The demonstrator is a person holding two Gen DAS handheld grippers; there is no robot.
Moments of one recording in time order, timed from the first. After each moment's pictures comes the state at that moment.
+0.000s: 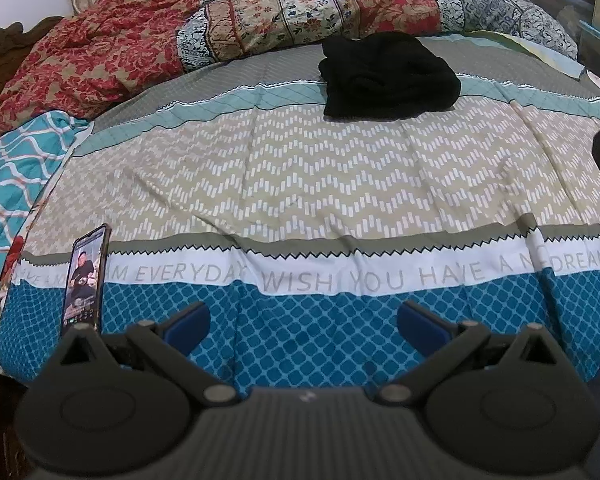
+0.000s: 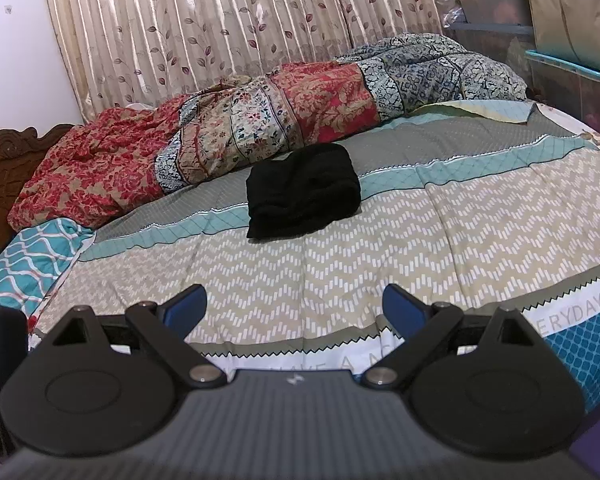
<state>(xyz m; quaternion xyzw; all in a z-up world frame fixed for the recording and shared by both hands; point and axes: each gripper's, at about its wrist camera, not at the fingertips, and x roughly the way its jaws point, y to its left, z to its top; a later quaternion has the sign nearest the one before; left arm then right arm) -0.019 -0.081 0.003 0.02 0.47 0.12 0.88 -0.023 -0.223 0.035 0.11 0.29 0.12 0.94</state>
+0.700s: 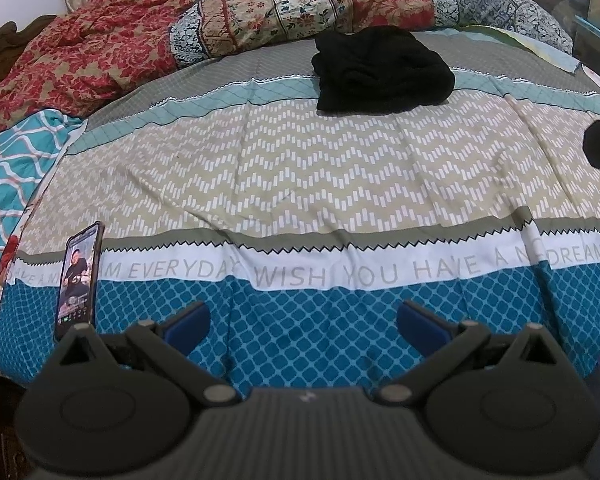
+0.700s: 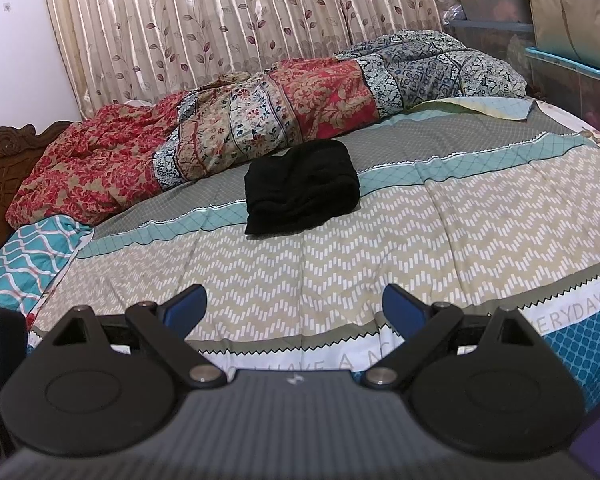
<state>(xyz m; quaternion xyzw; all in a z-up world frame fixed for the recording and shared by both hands) -0.019 -0.083 -0.001 0.02 0.47 0.11 0.87 -0.023 -0.223 0.035 0.11 0.30 0.12 0.94</state>
